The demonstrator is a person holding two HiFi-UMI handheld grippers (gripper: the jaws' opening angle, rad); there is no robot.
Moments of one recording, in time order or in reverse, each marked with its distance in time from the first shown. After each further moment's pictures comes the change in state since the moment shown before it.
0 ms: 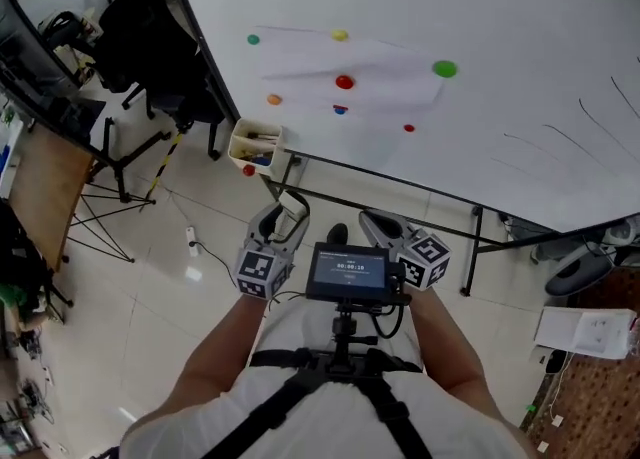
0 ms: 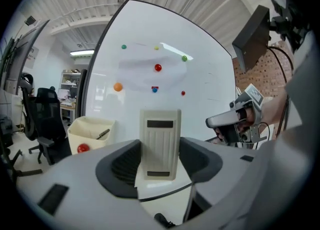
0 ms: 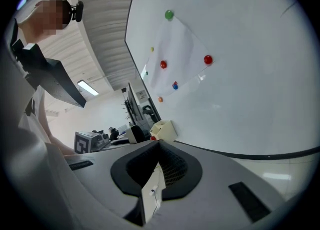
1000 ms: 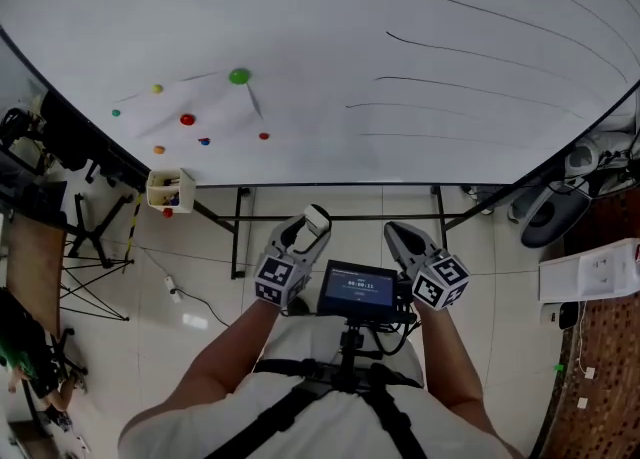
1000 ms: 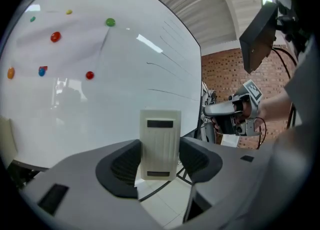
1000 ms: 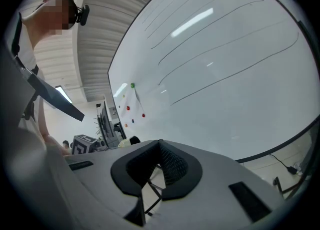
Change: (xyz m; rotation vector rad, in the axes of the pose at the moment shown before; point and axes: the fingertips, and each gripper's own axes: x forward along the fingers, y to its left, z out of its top) left arm 0.148 -0.306 0.017 0.100 0.079 -0.356; right arm -0.326 -0.131 0.037 0.009 -0.225 -0.351
